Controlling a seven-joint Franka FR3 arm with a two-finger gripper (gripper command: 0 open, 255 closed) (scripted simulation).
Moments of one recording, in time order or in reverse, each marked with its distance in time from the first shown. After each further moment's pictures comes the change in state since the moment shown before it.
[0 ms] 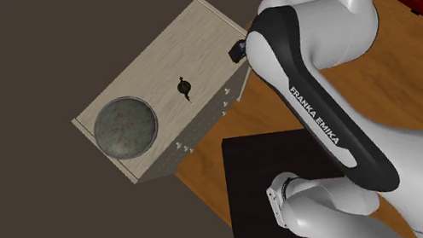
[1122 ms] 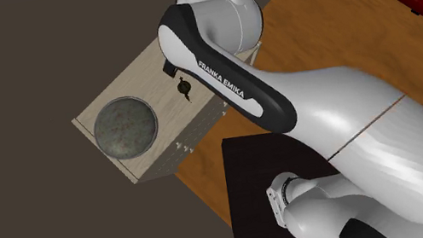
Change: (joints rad) arm 0.176 0.361 0.096 0.234 0.192 0.066 -0.217
